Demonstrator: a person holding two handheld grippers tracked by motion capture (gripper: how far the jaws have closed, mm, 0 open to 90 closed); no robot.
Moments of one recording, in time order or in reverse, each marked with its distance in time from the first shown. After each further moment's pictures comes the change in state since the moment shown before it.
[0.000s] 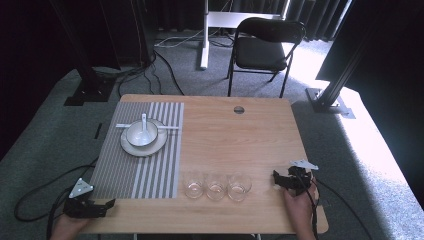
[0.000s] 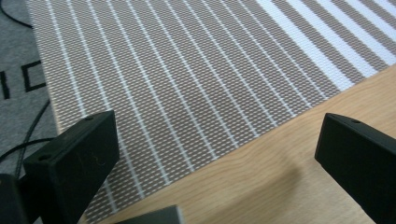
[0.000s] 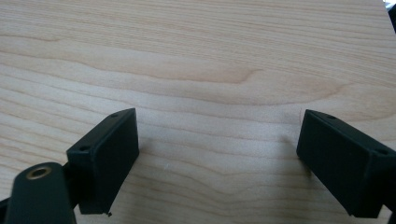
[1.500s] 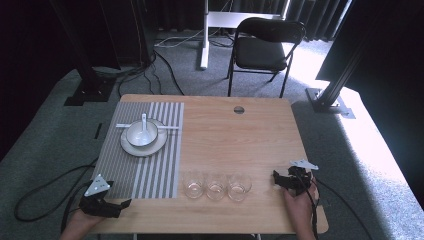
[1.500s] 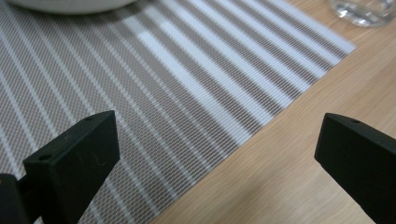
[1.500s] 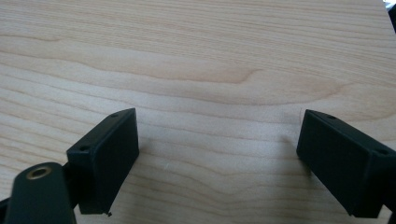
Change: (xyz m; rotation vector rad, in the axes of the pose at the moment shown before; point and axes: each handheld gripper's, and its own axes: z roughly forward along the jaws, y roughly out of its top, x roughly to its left) left arm -0.041 0.035 0.005 -0.043 -0.138 0.143; right arm 0.000 0.000 0.000 0.000 0.000 0.000
